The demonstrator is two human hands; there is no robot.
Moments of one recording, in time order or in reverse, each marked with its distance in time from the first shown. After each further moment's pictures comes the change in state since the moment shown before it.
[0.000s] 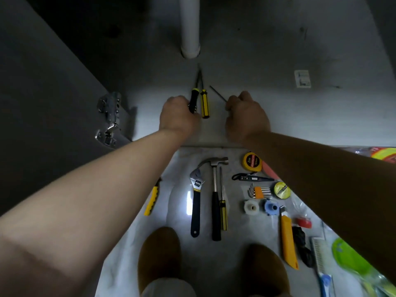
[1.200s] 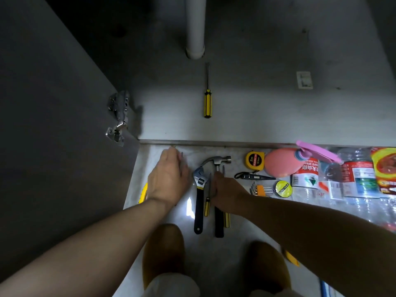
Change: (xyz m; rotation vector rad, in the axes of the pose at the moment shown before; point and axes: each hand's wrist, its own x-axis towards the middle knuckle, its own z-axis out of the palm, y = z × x) left_hand -0.122 -0.086 0.027 -0.014 0.009 0.080; right_hand -0.129 -0.015 0.080 0.368 -0.702 0.131
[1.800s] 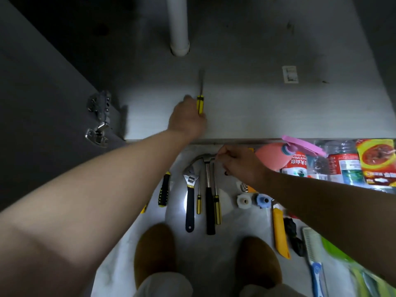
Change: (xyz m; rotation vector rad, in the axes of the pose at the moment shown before) left_hand 0.116 0.103 -0.003 -0.085 -0.135 -0.043; right_hand -0.009 0.012 -0.072 0.468 0.276 -0.120
